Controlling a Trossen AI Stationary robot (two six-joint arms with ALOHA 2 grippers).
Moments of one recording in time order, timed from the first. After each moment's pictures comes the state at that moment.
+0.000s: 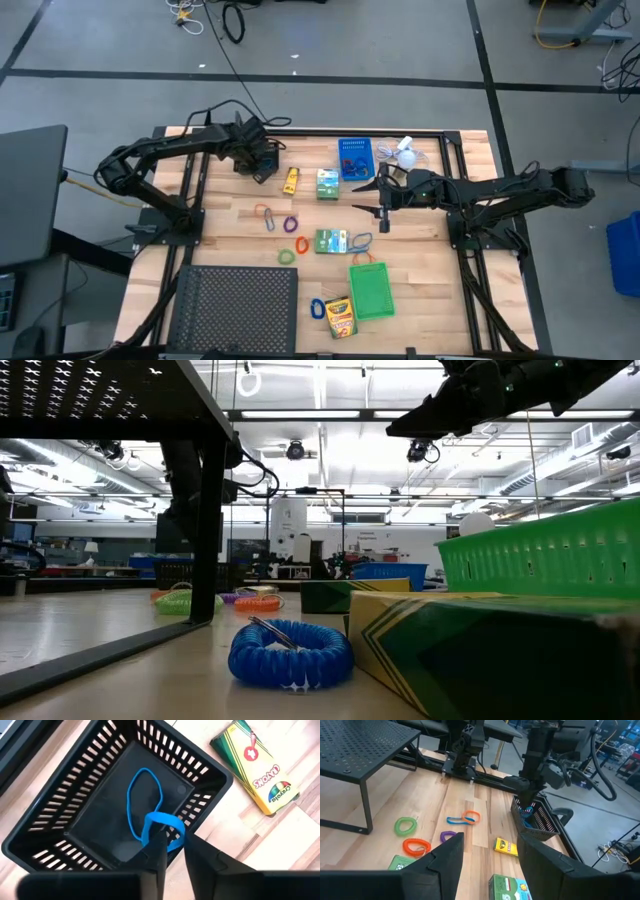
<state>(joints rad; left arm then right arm) 0.67 1.43 0.90 -0.66 -0.07 -0.03 -0.03 1.12 0.61 0.24 0.04 -0.30</state>
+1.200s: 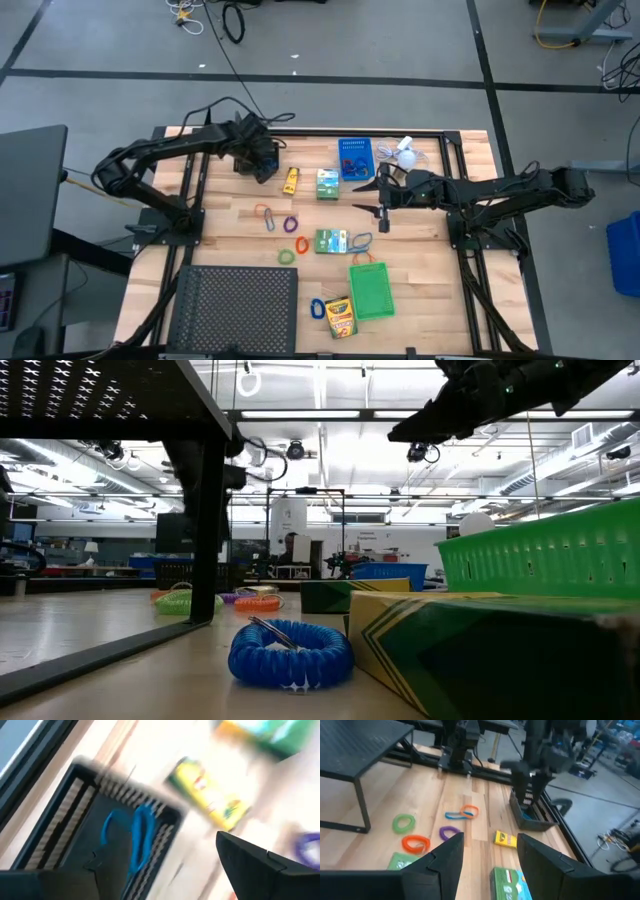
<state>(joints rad) 0.66 1.39 0.90 -0.55 0.09 0.14 -0.03 1.12 0.61 0.21 0.07 -0.26</state>
